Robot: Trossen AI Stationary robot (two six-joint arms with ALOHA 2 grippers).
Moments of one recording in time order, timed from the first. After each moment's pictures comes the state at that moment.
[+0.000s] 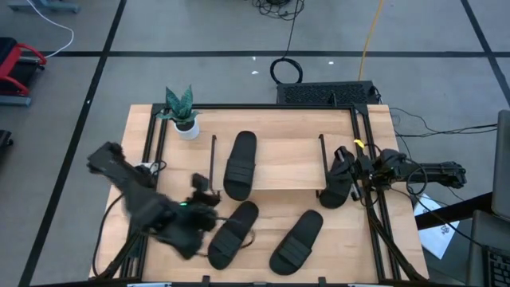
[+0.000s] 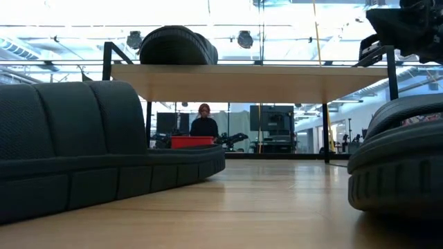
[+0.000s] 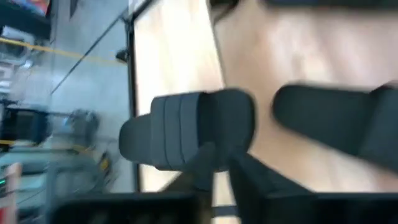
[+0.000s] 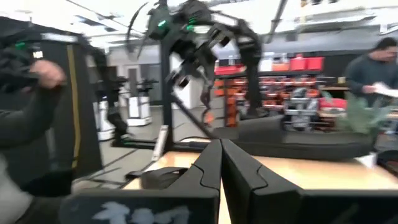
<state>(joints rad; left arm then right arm) -0.72 1.67 1.79 -1.40 -0.79 -0.24 -0.02 0.08 0.02 0.29 -0.29 0.10</state>
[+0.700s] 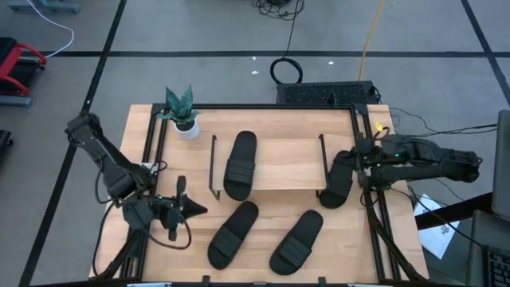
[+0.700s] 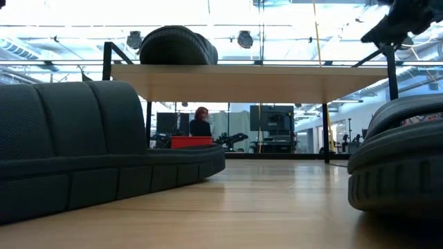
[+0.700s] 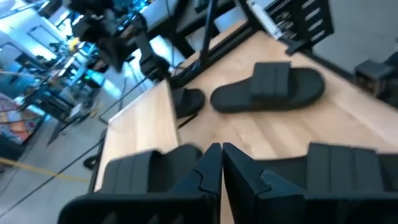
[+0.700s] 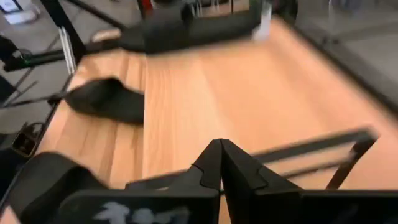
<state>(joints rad) -0.83 1.04 0.84 -0.28 -0.73 0.25 -0.02 0.38 0.63 -0.73 0.04 0.22</state>
